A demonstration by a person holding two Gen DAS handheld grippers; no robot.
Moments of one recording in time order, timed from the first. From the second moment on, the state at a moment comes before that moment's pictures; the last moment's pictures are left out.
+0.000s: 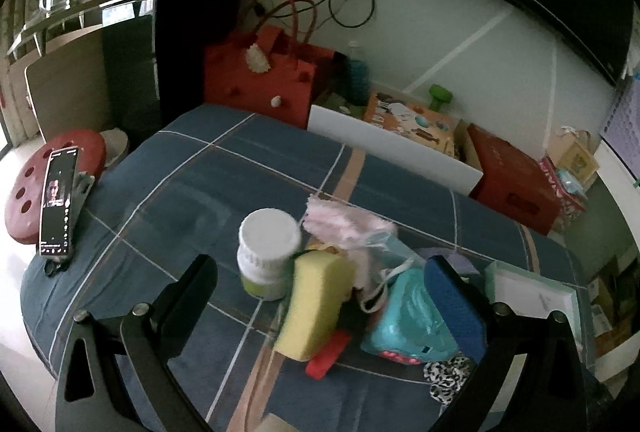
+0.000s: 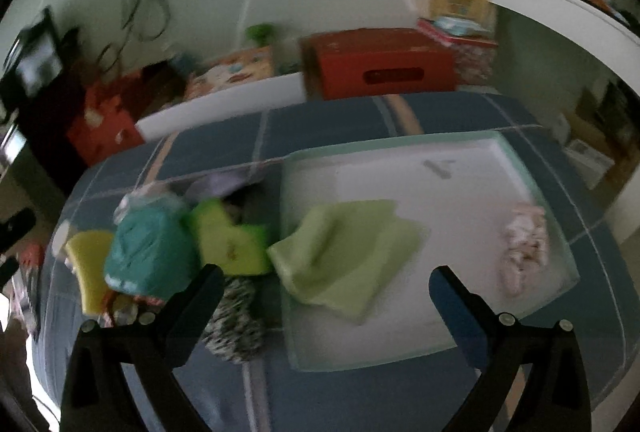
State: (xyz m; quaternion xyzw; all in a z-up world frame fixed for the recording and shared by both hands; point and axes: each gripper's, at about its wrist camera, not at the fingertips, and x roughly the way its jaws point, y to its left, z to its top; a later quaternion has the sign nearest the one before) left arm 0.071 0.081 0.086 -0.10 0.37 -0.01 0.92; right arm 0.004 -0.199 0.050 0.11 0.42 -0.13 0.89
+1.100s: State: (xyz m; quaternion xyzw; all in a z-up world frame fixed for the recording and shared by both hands) left arm 0.077 0.066 -0.012 -0.10 0.54 -0.06 0.83; right arm 0.029 -0.132 -0.020 0.04 0.53 -0.04 0.85
